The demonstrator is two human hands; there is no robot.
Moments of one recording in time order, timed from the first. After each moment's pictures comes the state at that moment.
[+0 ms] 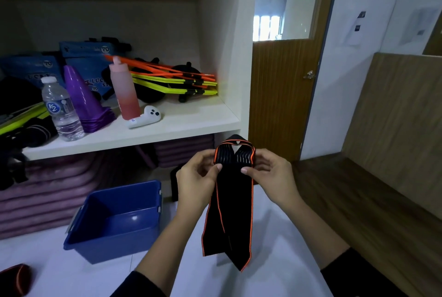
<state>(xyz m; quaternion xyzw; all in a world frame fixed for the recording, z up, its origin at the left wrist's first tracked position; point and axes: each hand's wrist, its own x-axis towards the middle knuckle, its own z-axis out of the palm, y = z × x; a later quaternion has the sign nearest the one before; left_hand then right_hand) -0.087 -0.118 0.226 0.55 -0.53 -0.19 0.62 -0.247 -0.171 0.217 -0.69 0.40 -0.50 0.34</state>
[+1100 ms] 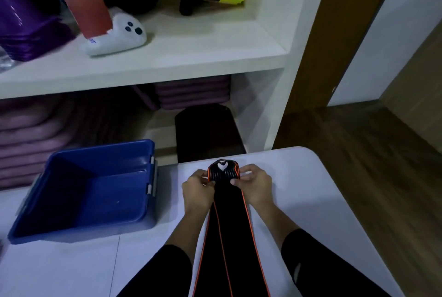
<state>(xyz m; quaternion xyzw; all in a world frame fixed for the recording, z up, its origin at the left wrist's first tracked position) -0.008 -0.265 -0.018 0.81 -0.36 -0.28 0.37 -0.140 -0.315 -0.028 -0.59 0.59 -0.33 0.44</state>
